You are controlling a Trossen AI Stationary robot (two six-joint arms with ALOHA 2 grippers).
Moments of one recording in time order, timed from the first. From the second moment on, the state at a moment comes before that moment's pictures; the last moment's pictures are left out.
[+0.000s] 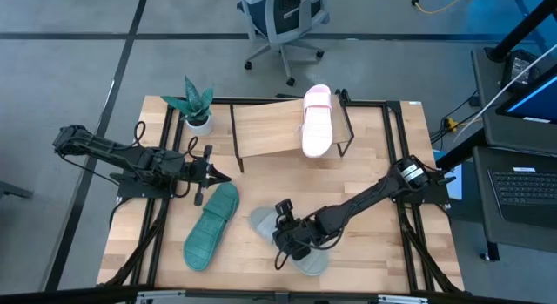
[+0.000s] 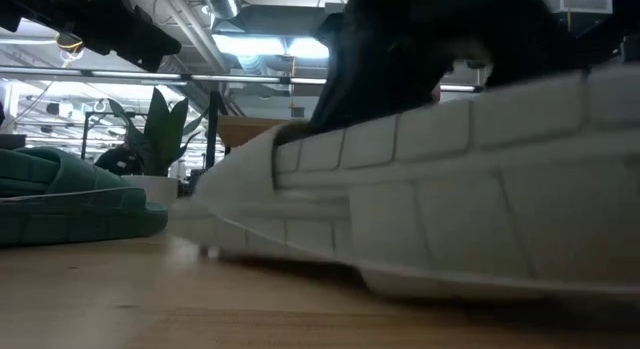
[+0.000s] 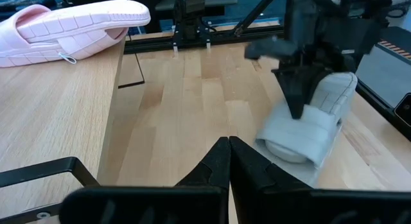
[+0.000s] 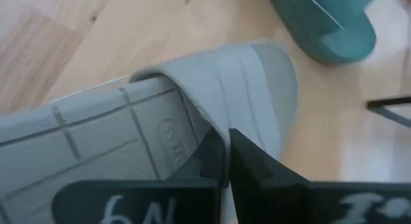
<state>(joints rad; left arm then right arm) -0.22 0.60 0.37 -0.08 -0.19 0.00 0.48 2.05 1.48 -0.43 0.40 -0.14</state>
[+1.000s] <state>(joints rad) -0.22 0.60 0.37 -0.08 -0.19 0.00 0.40 1.97 2.10 -1.10 0.48 -0.22</state>
